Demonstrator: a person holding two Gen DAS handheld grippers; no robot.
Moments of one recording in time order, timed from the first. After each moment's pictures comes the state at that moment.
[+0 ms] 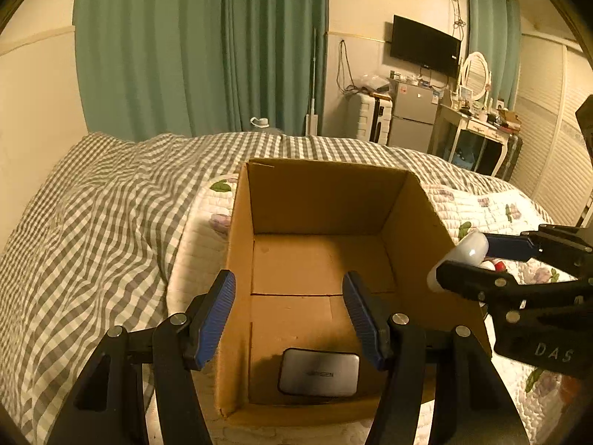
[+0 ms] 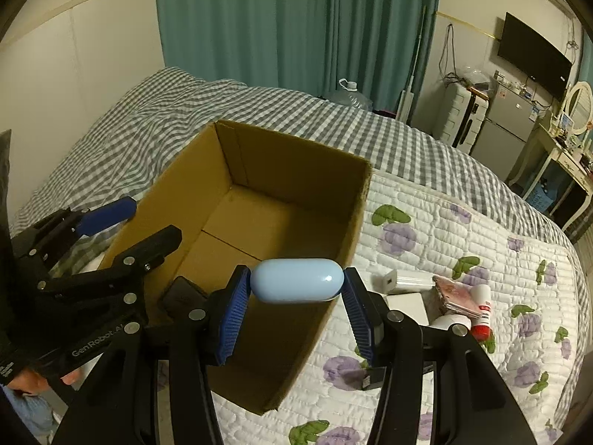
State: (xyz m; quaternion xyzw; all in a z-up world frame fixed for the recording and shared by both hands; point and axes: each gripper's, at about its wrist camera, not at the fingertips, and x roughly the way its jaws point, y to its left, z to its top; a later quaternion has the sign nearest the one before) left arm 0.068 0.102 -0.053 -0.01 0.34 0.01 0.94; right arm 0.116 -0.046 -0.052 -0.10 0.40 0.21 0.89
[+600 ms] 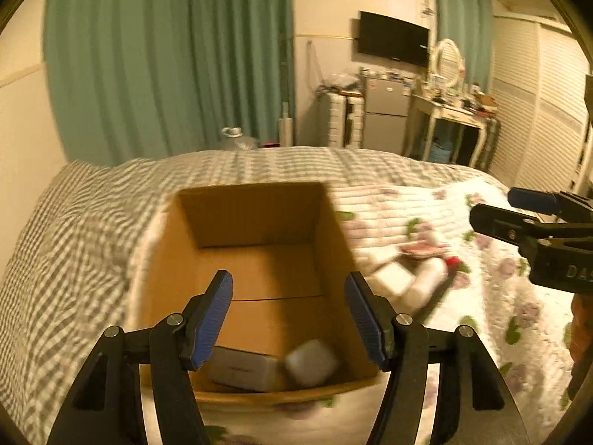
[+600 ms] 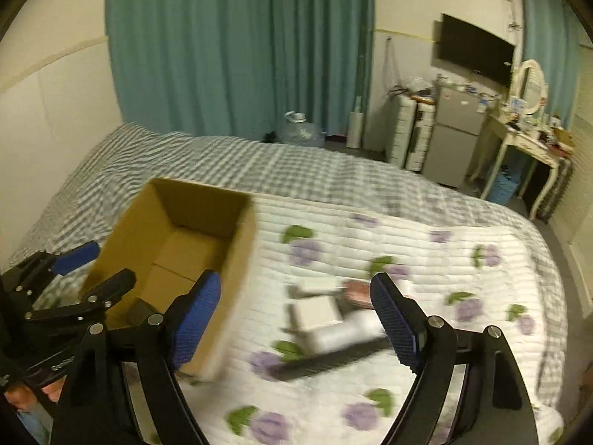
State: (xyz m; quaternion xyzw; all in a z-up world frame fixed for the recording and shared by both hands) left arm 0.052 0.007 -0.019 0.03 0.34 -0.04 0.94; right arm 0.093 -0.170 -0.005 -0.05 0.34 0.13 0.93
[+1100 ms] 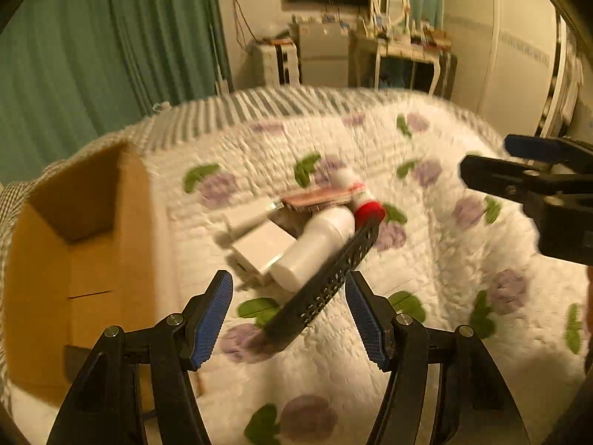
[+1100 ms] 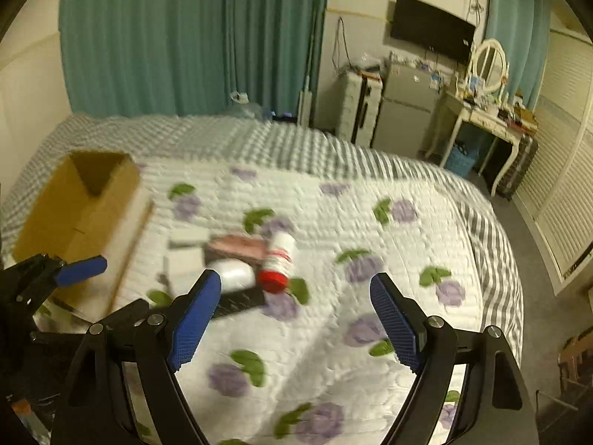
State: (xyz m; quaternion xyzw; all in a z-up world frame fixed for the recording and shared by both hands) left arm 0.091 -0.137 -0.101 0.10 0.42 -0.11 0.90; right arm 0.106 -0.303 -0.059 -0.06 0.39 0.06 0.92
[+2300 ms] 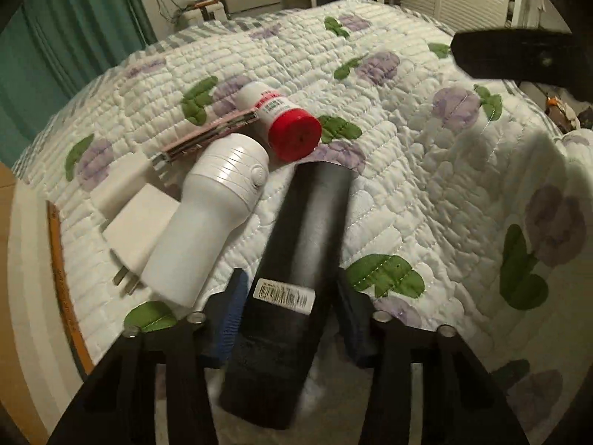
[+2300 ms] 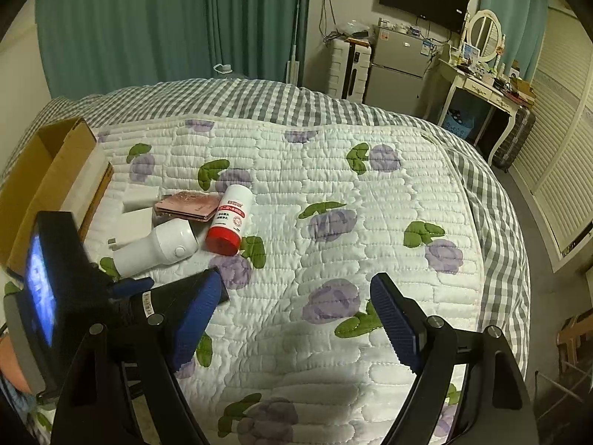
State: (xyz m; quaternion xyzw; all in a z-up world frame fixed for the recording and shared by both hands) left arm 0.108 -0.190 -0.179 0.18 0.48 -0.19 0.84; right arm 0.116 -0.336 -0.097 -0.05 0.43 0.04 0.90
